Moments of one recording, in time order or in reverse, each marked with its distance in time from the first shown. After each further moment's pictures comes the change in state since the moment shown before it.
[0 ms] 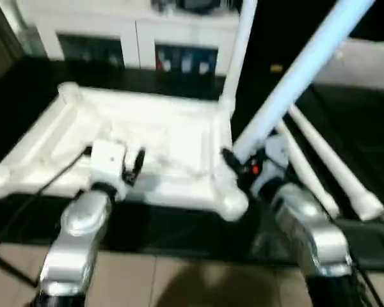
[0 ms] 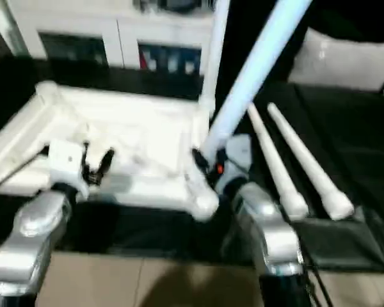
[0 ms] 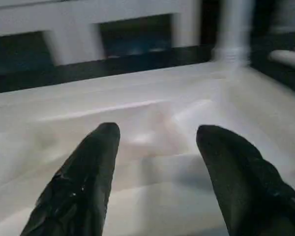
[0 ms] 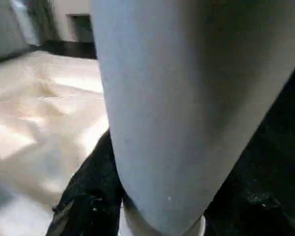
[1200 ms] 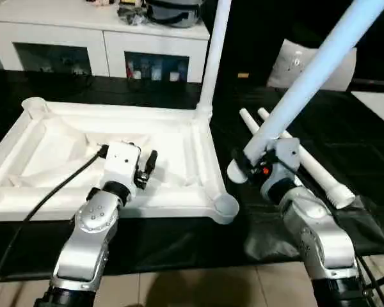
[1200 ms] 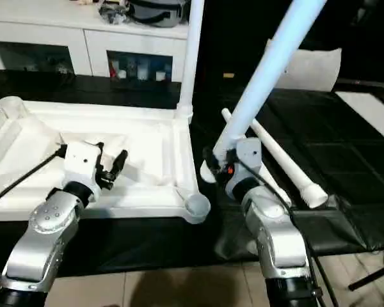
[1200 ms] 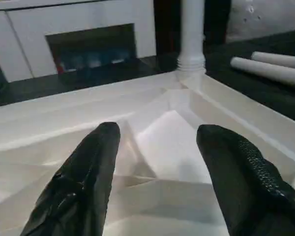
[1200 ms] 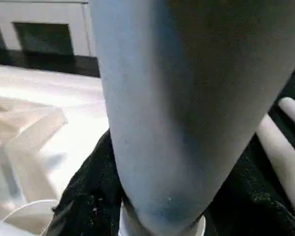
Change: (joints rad) left arm -0.018 0.012 -0.004 0.047 0.029 -0.028 -0.017; right arm -0.033 -0.001 -0.020 0.020 -0.006 -0.022 -0.041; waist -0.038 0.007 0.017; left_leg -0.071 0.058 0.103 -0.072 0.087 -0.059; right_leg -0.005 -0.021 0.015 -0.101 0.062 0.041
